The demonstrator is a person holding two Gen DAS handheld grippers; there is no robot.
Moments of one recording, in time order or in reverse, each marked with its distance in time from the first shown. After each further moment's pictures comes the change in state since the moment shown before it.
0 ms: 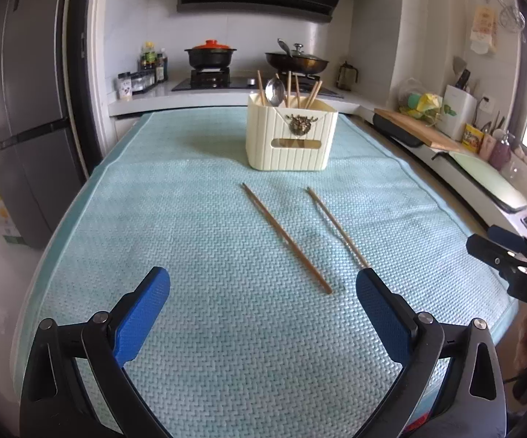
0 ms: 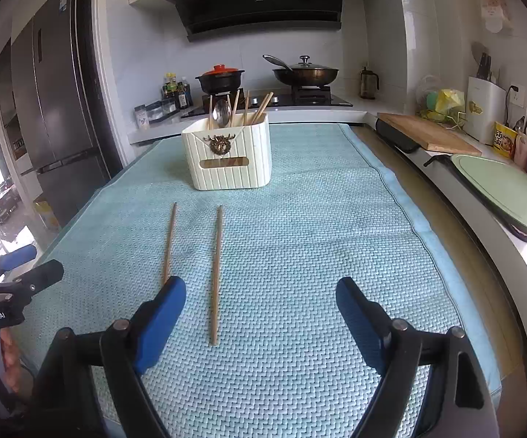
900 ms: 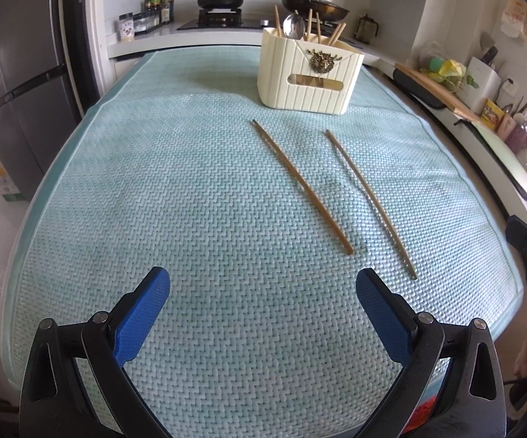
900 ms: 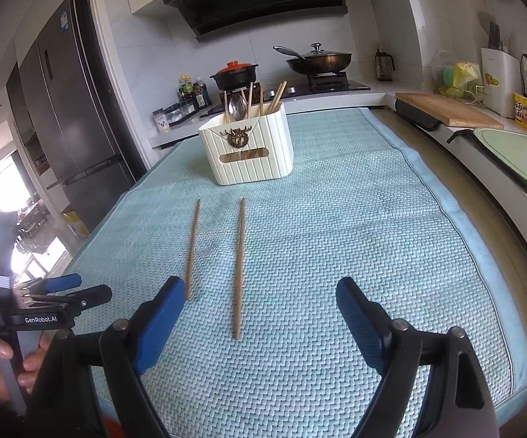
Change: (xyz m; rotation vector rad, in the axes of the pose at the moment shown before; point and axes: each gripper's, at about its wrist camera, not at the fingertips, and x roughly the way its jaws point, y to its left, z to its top) left arm 0.037 0.009 -0.013 -0.042 0.228 0.028; right arm 0.006 -0.012 -0.009 0.071 0.022 0.136
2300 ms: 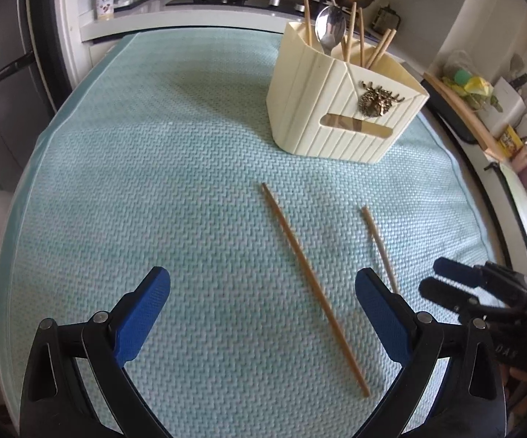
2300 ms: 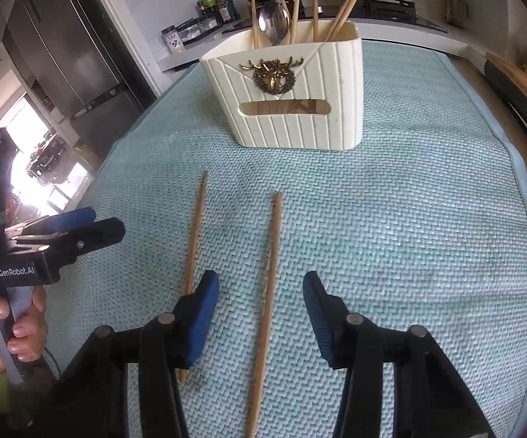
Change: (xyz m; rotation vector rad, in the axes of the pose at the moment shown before) left arm 0.109 0.020 0.142 -0.062 0.134 -0.054; right arm 0.181 0.027 0.088 -0.090 0.398 0.118
